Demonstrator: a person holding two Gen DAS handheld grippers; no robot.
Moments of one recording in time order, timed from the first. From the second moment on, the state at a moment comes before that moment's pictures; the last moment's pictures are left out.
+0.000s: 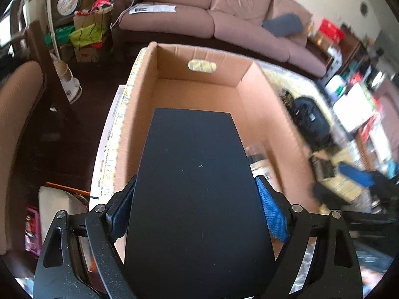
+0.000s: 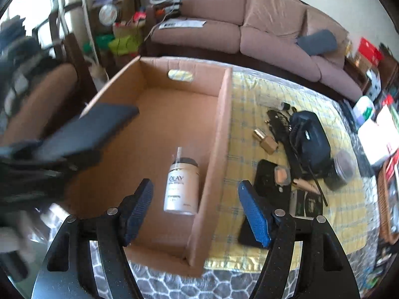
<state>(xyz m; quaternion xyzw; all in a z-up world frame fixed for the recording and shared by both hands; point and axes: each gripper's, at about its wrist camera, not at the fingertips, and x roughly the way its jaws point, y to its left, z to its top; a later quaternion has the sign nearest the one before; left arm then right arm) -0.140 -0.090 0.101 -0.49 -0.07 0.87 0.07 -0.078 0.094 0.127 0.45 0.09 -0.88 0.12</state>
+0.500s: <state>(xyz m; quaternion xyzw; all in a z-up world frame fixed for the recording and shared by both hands) -0.157 -0.054 0.057 -0.52 0.02 0.86 0.02 -0.057 0.166 0.120 0.45 0.00 -0.88 0.12</state>
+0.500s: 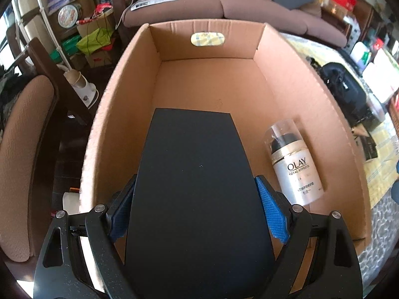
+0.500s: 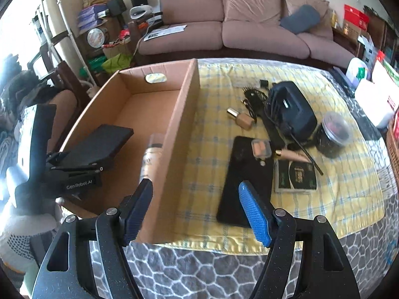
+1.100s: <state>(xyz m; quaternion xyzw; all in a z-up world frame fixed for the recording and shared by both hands) -0.151 -0.069 0.076 -0.52 -0.04 0.85 0.03 -0.048 0.191 0.109 0.45 -0.04 -0.88 0.12</state>
